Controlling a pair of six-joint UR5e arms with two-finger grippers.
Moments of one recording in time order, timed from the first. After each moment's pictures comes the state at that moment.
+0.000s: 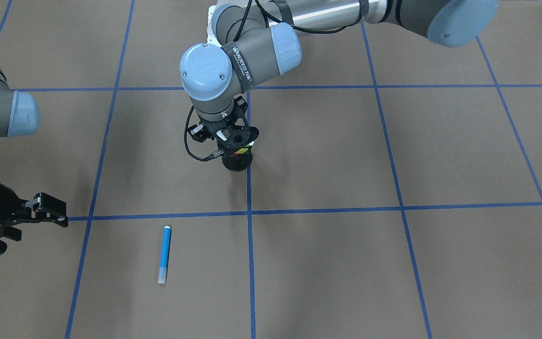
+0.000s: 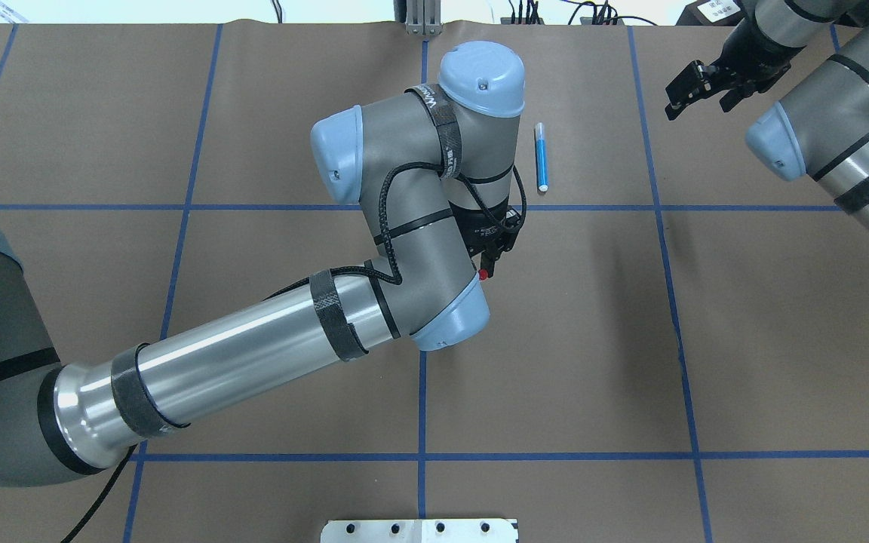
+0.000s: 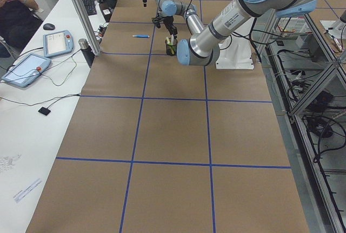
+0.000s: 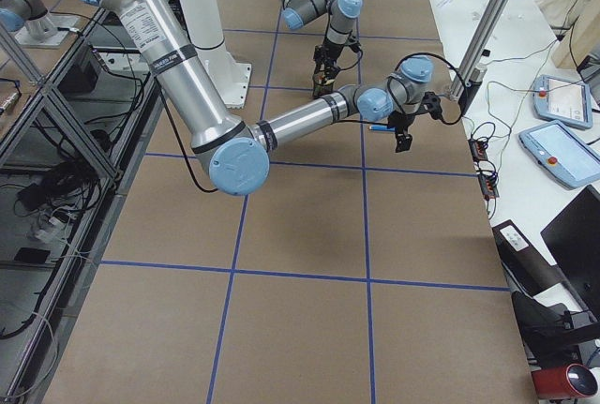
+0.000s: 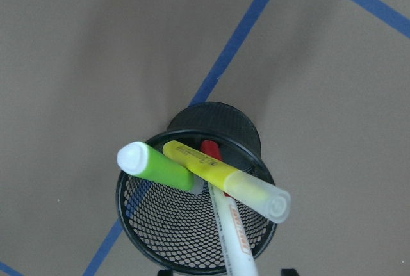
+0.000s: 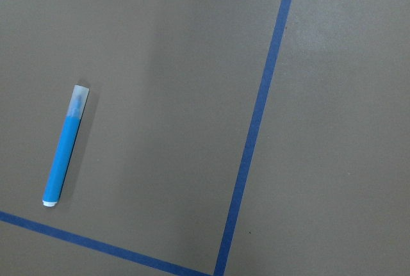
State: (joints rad) left arm -0.57 -2.72 -1.23 -1.39 -2.21 -1.68; right arm 1.12 -1.03 1.42 -1.41 2.30 0.47
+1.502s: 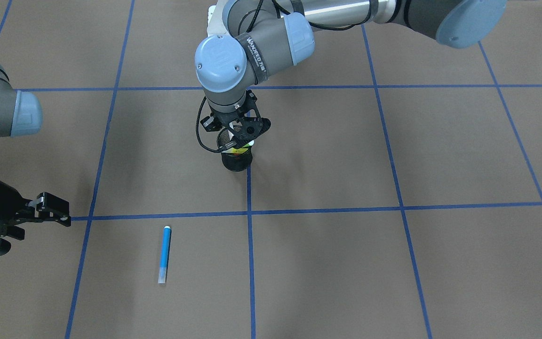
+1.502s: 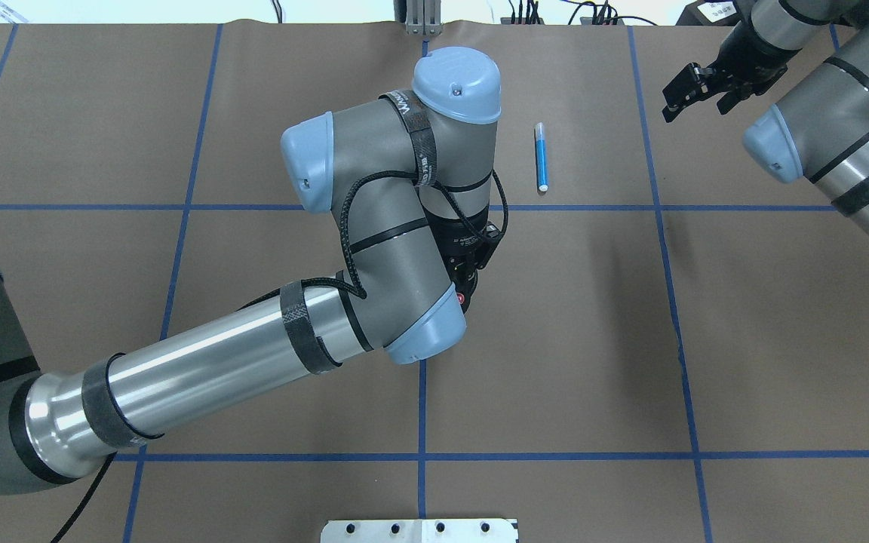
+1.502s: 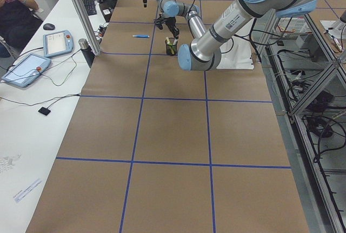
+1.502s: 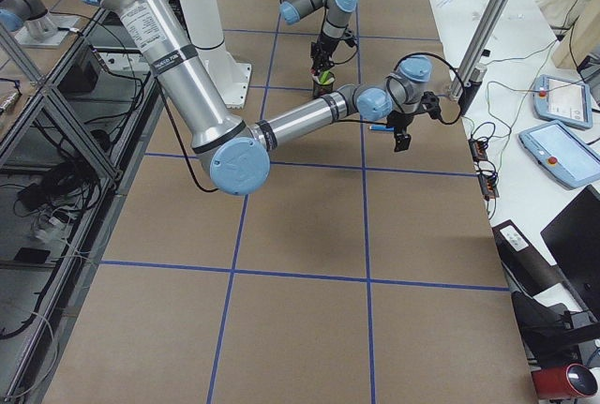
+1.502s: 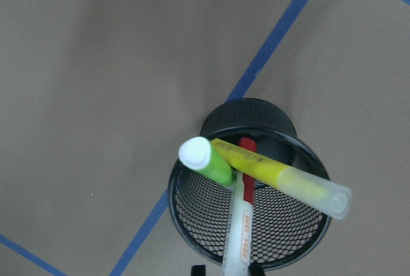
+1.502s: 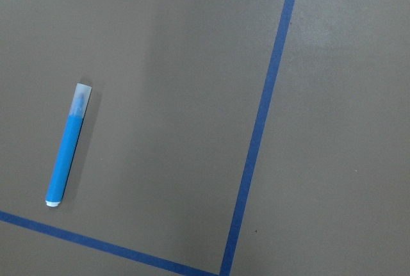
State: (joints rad) left arm -0.57 -2.66 -1.34 -1.32 -2.23 -1.67; right arm 1.12 -1.03 1.42 -1.41 2.30 0.47
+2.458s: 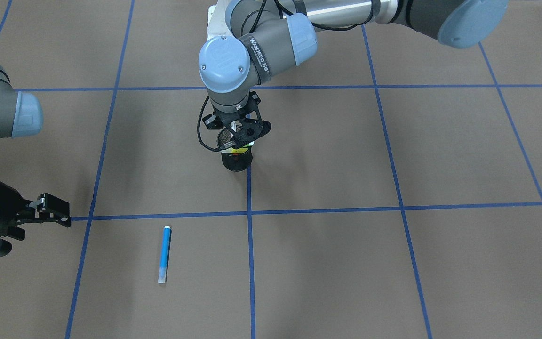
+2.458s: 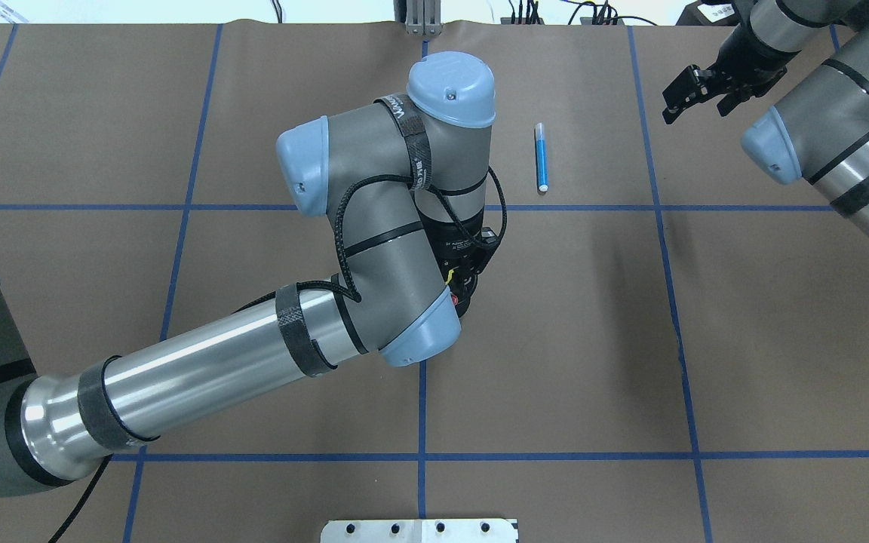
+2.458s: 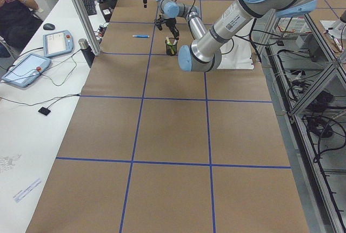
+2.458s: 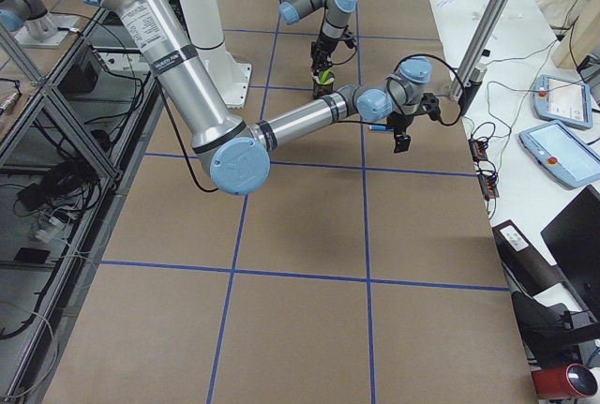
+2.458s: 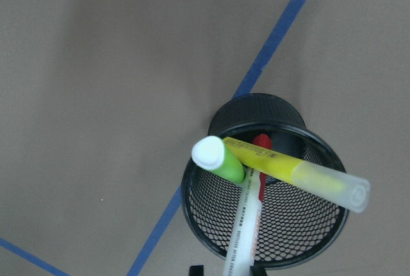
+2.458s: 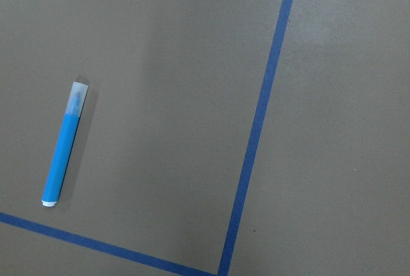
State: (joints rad) left arm -0.56 -2.65 -1.34 -1.33 -2.23 -1.55; right arm 1.11 -1.03 1.41 -1.41 2.30 0.47
